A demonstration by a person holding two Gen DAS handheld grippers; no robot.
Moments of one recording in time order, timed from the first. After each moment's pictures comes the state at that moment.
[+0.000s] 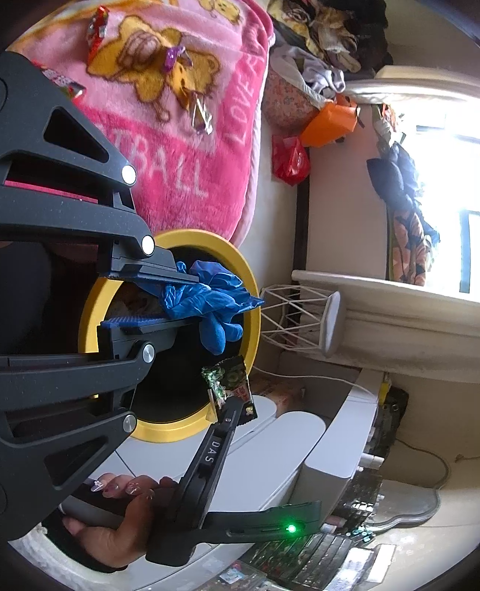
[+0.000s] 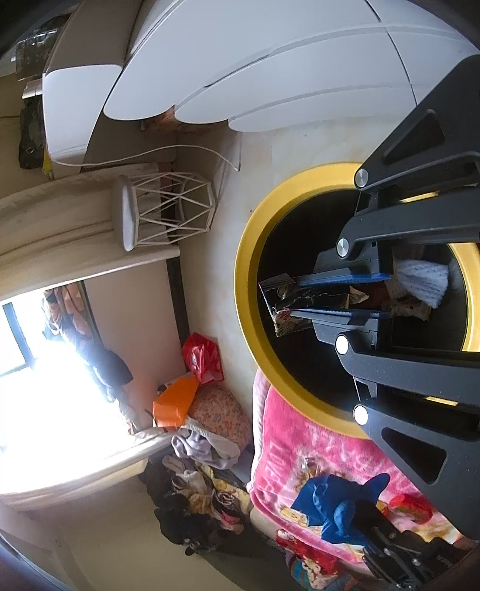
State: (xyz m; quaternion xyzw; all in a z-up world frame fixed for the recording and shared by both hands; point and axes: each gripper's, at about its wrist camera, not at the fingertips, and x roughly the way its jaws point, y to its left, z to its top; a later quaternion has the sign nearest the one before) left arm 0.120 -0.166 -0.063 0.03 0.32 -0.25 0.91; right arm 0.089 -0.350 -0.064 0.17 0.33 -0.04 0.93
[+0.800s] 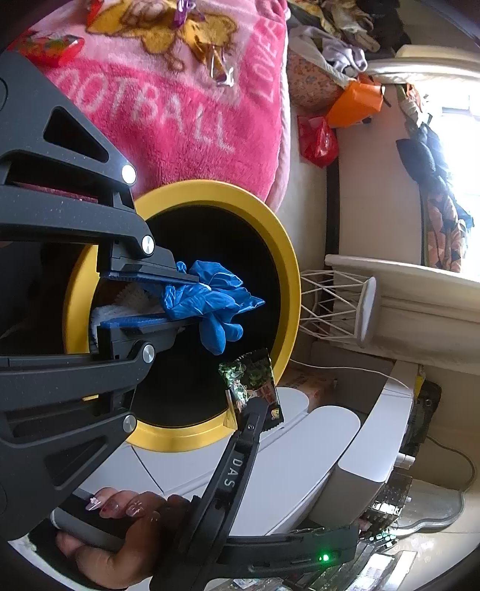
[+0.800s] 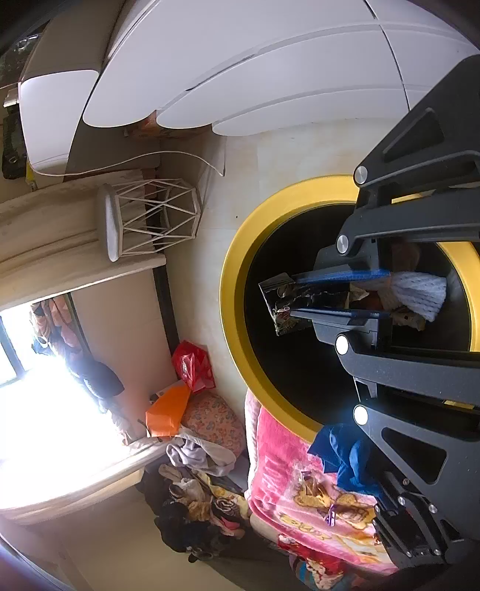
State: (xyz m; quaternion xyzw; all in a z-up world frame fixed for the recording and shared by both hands) left arm 0.147 -0.205 -0.103 0.04 0.38 -0.26 0.89; right arm 0.098 -0.365 -0.079 0.19 0.35 -0.05 0.92
